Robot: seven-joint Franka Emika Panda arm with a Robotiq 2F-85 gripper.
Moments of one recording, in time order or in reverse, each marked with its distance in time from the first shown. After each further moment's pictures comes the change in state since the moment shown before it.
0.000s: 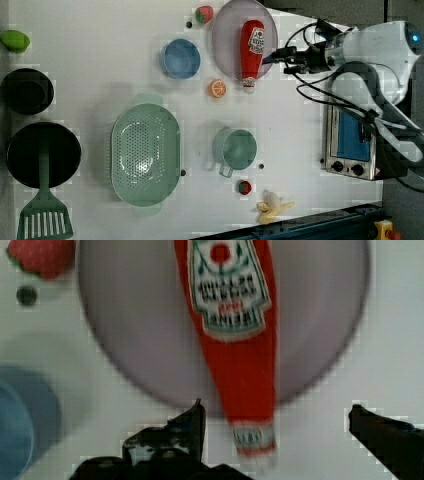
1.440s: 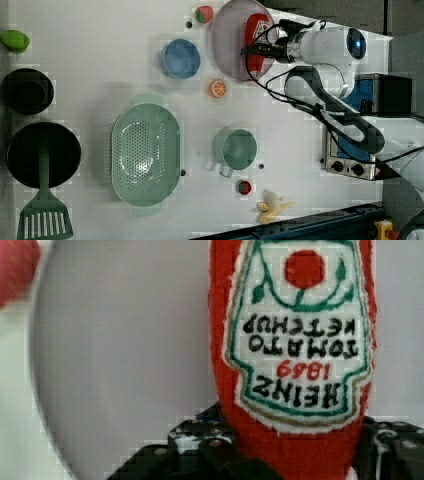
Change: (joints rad) arm 0.028 0.258 -0.010 0.116 -0.149 0.267 -0.060
